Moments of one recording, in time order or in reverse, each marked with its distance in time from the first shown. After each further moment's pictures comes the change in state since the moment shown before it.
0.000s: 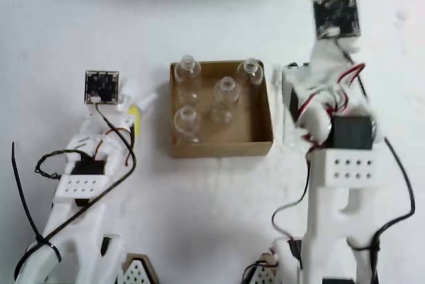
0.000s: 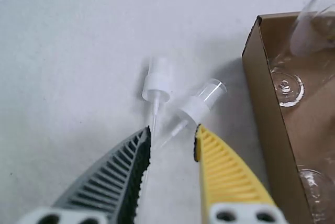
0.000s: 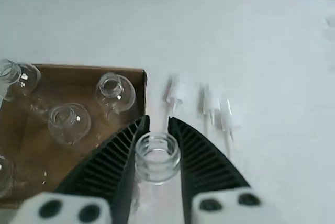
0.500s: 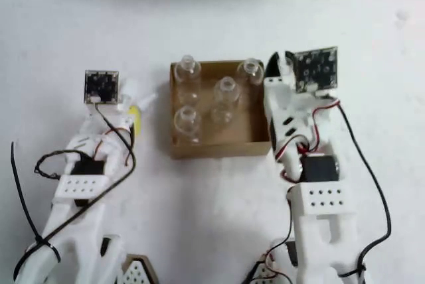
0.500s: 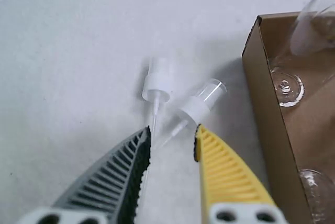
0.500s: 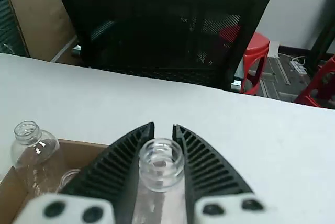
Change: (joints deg) left arm 0.0 0.0 0.0 0.0 0.0; right arm -4.7 -13.4 37.0 -47.8 -0.1
